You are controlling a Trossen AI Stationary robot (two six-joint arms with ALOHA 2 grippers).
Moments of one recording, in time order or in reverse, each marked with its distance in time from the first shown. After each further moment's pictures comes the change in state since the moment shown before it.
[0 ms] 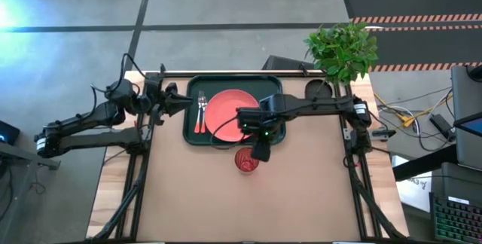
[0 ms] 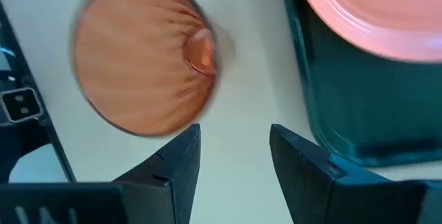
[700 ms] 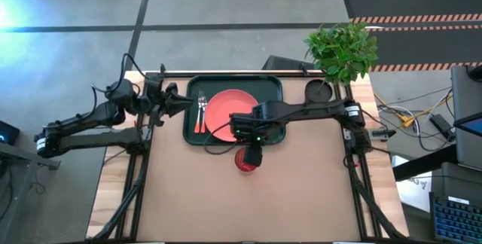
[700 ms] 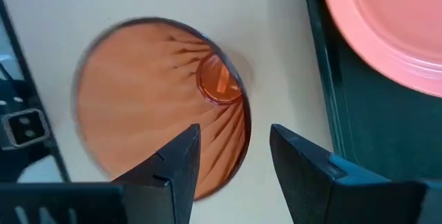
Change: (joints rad) left arm 0.000 0.002 0.000 -0.001 0.015 0.020; right arm 0.021 0.065 -0.014 0.121 -0.025 0.016
